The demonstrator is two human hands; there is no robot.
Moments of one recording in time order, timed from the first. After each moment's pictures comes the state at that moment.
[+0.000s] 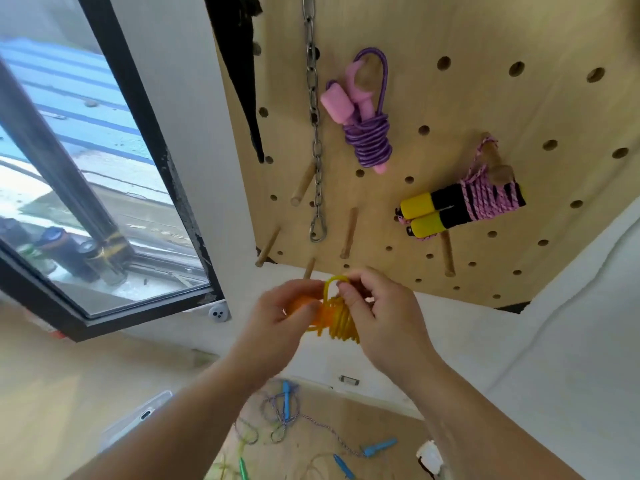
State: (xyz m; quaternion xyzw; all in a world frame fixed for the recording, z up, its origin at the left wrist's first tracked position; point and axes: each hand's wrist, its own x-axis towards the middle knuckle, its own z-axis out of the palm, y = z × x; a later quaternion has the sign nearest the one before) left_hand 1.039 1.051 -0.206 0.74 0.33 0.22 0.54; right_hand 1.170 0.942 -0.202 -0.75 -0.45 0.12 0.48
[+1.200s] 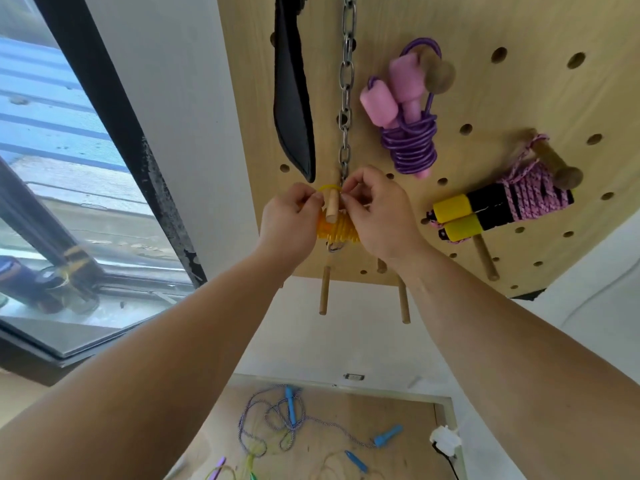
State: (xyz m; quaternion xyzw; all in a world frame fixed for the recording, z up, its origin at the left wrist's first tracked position) left_hand 1.126 1.202 -0.173 0.75 0.31 0.31 0.49; right_hand 1.230 1.097 -0.166 -0.76 -0.44 -0.02 0.49
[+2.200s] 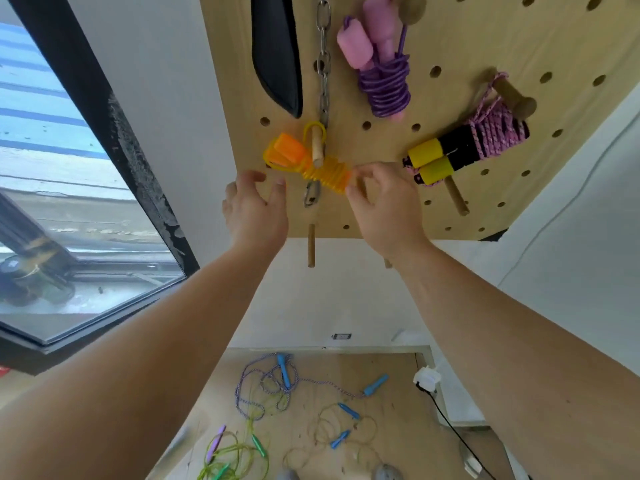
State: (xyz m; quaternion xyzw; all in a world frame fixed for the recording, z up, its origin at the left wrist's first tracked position) left_hand 1.080 1.192 -0.225 0.75 0.40 0.31 0.42; right_hand 1.187 1.038 -0.208 -0.83 -0.34 -0.13 0.42
